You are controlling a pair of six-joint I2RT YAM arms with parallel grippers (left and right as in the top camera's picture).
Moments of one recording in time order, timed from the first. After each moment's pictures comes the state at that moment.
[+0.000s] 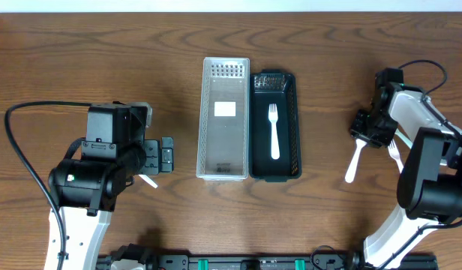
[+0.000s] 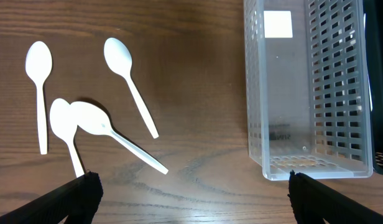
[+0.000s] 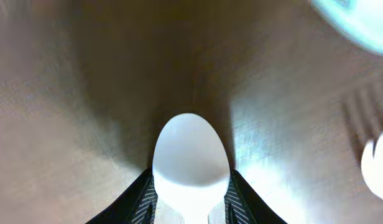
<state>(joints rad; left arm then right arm) -0.13 1.04 1.12 -1.12 0.05 -0.09 -0.15 1.95 1.24 -0.88 0.02 0.37</state>
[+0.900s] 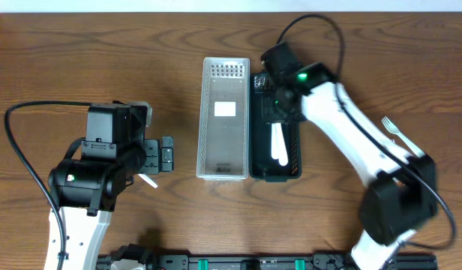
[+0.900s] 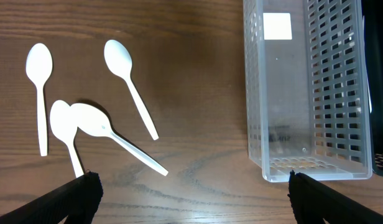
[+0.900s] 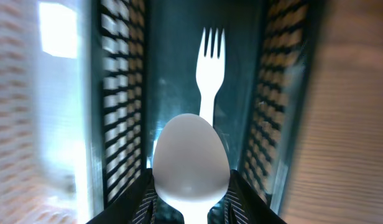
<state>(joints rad) -0.13 1.04 1.12 -1.12 0.05 -0.09 0.49 1.89 1.56 -1.03 0.02 0.47</state>
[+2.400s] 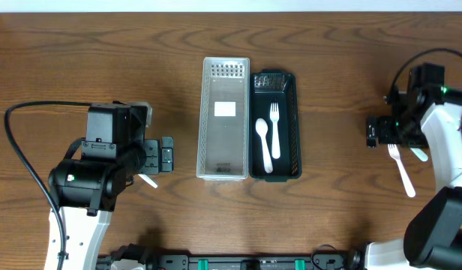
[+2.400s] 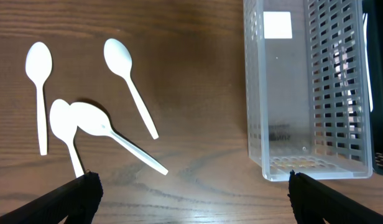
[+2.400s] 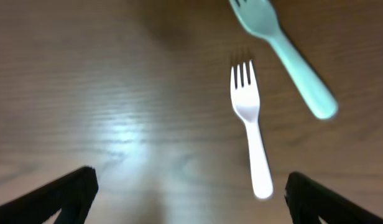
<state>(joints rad) -0.13 1.04 1.12 -1.12 0.05 -0.09 -0.26 1.64 1.21 -1.05 0.07 -0.17</state>
